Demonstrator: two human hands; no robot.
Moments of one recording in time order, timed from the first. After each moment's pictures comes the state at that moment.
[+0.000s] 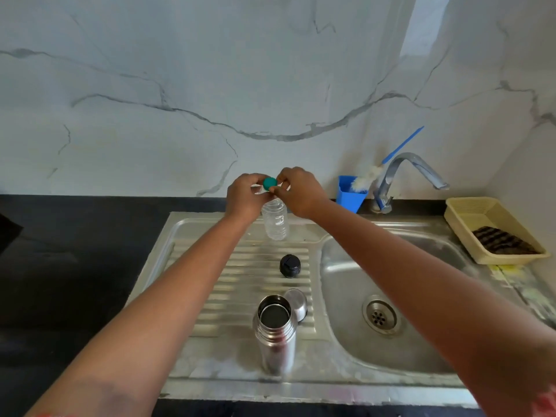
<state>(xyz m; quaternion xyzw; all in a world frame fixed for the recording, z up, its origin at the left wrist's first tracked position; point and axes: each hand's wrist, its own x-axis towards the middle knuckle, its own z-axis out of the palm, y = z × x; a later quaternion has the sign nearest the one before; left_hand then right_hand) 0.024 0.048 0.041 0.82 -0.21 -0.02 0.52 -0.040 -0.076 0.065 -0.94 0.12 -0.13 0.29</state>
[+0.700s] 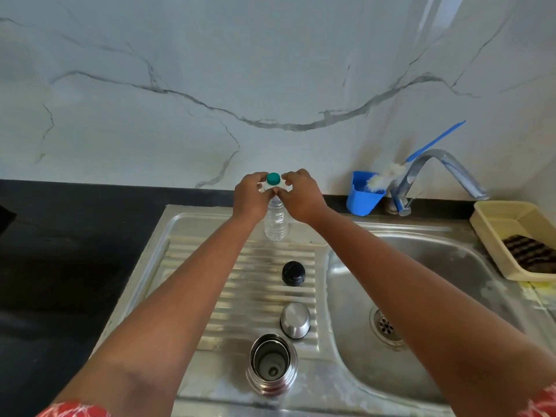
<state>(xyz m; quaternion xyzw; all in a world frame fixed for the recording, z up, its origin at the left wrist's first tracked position) 0.076 0.009 -0.004 0.86 -0.17 -0.02 0.47 0.016 -0.099 0.012 -0.92 0.16 -0.10 0.34</state>
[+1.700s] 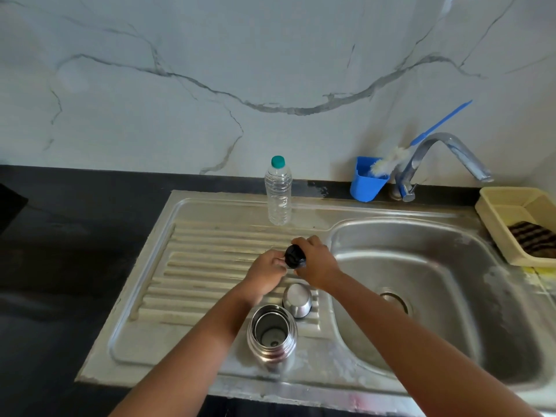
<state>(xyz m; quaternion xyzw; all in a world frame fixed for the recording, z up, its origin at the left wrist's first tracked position) -0.042 0.060 -0.100 0.80 -0.07 -0.33 0.49 -0.087 -0.082 -0.109 -0.94 0.16 0.10 0.28</state>
